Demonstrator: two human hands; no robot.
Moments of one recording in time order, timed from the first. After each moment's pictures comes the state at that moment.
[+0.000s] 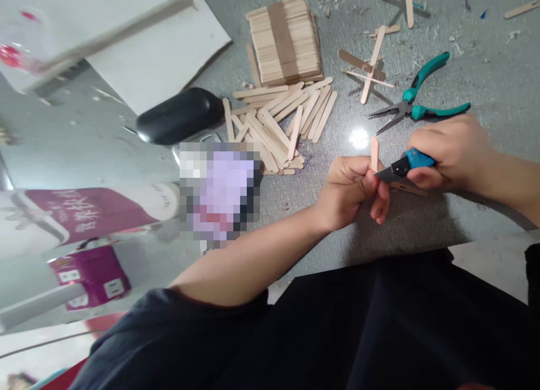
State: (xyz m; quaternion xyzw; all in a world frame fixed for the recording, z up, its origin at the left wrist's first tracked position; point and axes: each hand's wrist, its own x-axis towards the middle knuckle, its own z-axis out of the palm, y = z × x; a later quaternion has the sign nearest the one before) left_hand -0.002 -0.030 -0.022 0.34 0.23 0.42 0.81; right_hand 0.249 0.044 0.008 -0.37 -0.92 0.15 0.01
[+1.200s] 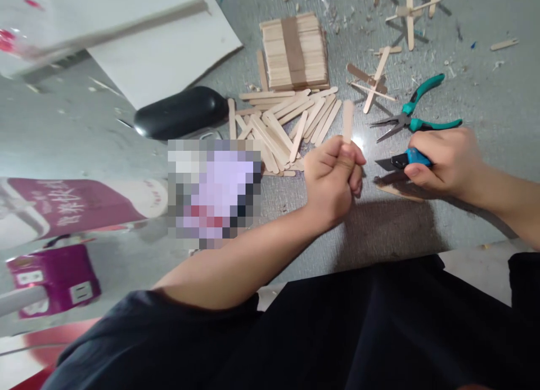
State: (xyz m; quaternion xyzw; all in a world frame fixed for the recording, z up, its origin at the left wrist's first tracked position) left_hand 0.003 -0.023 -0.026 0.35 0.39 0.60 0.61; right_hand 0.244 0.038 0.008 -0.40 -0.90 0.10 0.12
